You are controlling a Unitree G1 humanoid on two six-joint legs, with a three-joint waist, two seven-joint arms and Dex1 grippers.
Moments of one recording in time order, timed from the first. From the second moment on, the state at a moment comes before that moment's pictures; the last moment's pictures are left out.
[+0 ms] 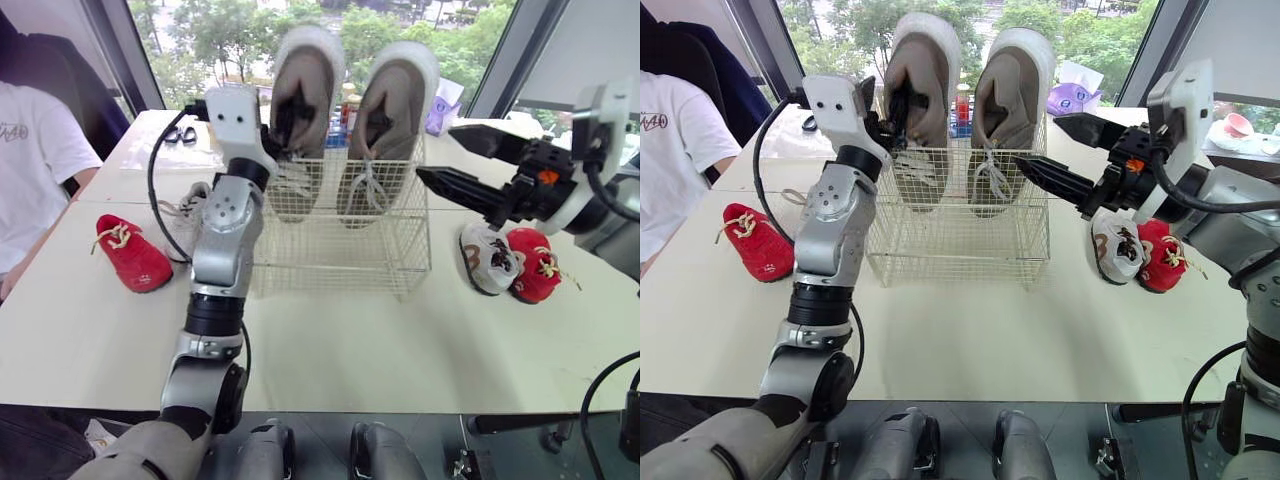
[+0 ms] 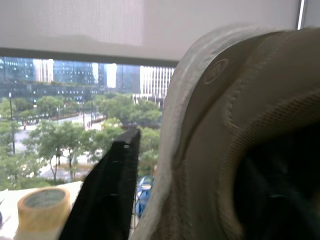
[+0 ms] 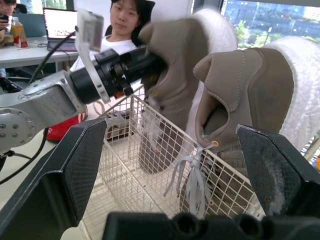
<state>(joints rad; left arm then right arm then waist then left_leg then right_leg) -0.83 0.11 0.09 0.02 -0.12 0.23 -0.07 -0.60 -0.91 -0.32 -0.43 1.09 0.84 0.52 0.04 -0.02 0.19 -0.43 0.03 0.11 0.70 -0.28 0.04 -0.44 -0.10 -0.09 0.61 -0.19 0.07</state>
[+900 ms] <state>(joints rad) -0.12 0.60 0.43 -0.71 -1.42 1.06 -0.29 -0.08 -0.62 -0.47 -0.33 0.65 0.64 0.22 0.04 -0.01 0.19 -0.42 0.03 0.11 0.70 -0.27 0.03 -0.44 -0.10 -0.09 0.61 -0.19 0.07</state>
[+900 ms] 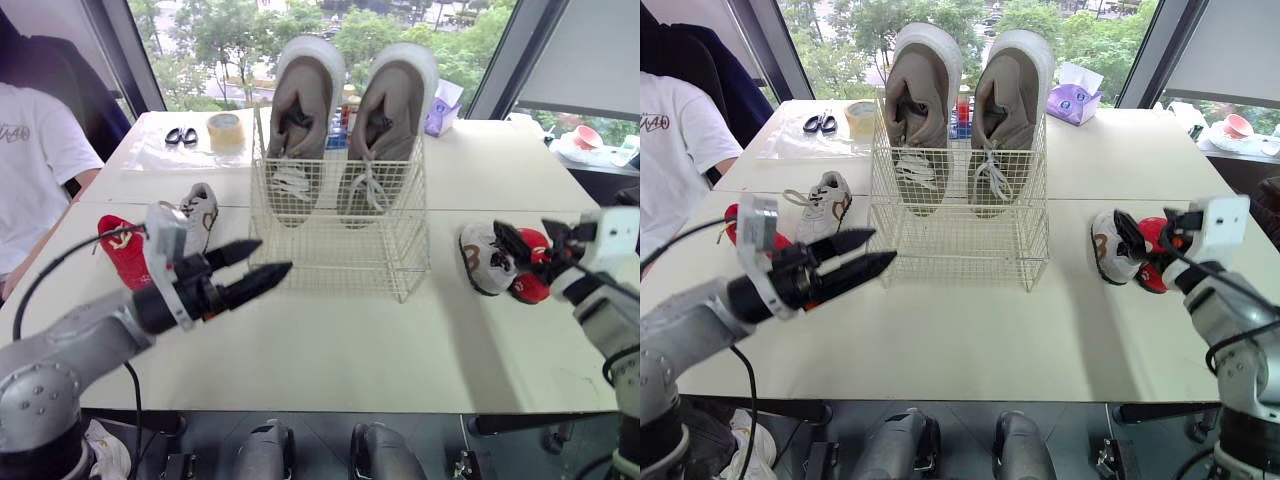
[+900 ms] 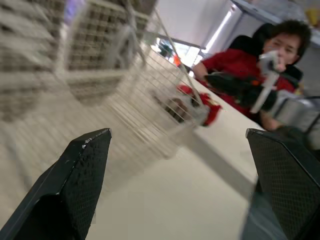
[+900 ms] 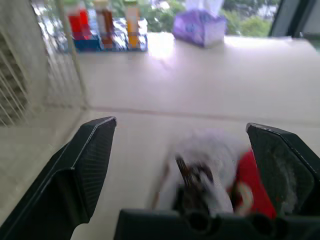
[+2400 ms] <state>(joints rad) -0.15 0.71 0.18 -0.69 -1.38 0.82 -0.20 -0.13 -0.41 -0.34 0.02 0.32 0.29 0.23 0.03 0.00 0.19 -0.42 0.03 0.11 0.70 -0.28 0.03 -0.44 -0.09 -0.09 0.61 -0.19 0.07</state>
